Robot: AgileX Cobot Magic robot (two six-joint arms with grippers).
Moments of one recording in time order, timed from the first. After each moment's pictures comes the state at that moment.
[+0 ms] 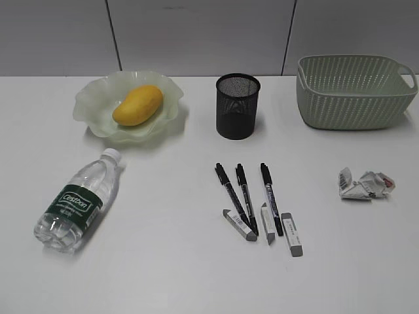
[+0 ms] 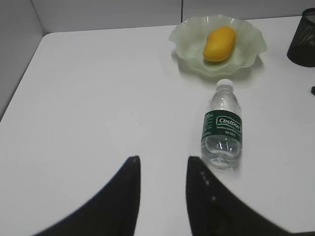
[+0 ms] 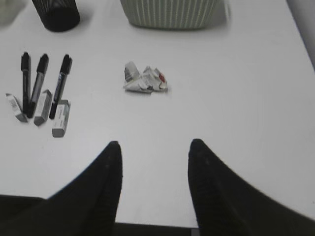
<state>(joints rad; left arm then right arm) -0.10 -0.01 -0.54 0.03 1.06 -0.03 0.08 0.21 -0.54 0.04 0.98 -0.02</state>
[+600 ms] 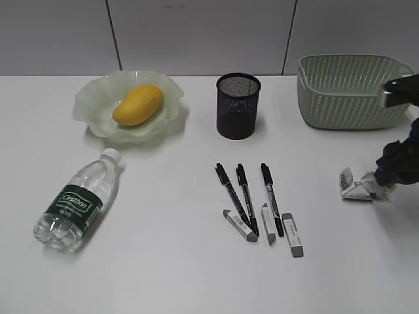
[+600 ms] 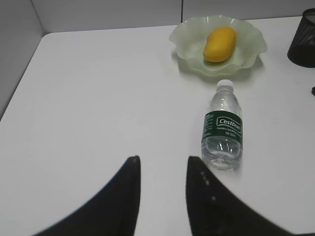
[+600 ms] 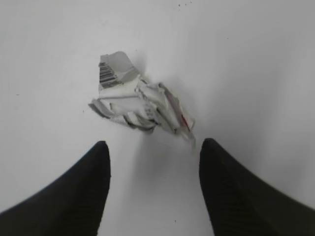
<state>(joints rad) -0.10 -0.01 -0.54 0.03 1.06 -0.03 0.08 1.61 -0.83 0.10 0.49 -0.31</state>
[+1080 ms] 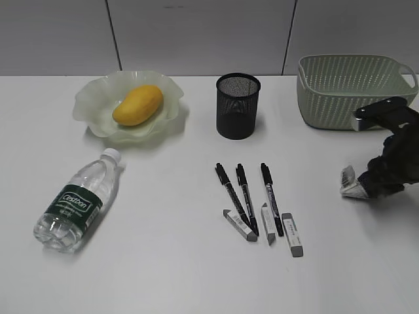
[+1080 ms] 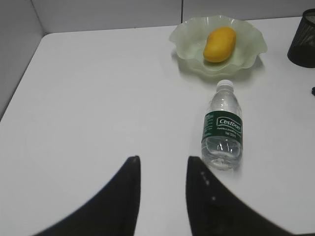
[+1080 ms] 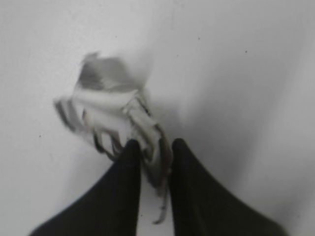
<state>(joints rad) -0.10 -0.01 -0.54 0.03 1.06 -0.03 0.08 1.85 -0.90 0.04 0.40 -0.36</state>
